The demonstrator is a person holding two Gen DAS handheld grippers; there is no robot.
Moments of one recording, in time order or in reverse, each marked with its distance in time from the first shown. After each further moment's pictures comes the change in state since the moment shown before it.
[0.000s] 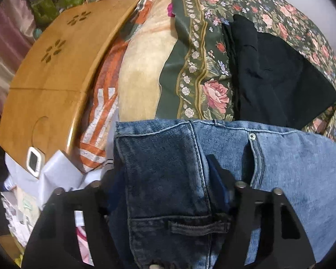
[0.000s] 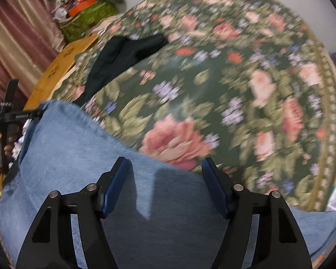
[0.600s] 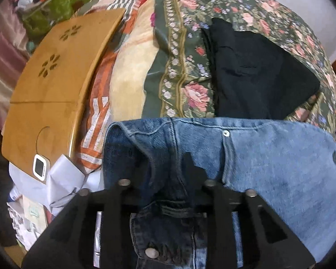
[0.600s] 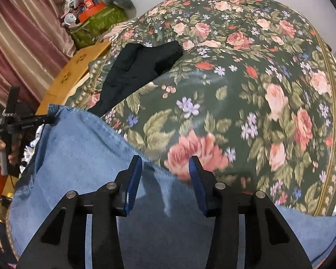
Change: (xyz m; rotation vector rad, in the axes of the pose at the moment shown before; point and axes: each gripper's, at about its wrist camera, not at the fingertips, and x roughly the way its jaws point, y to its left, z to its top) left arm -0.019 -0.014 0.000 0.052 -0.008 -0.030; right arm -0.001 0.014 0.018 -0.024 -0.027 0.011
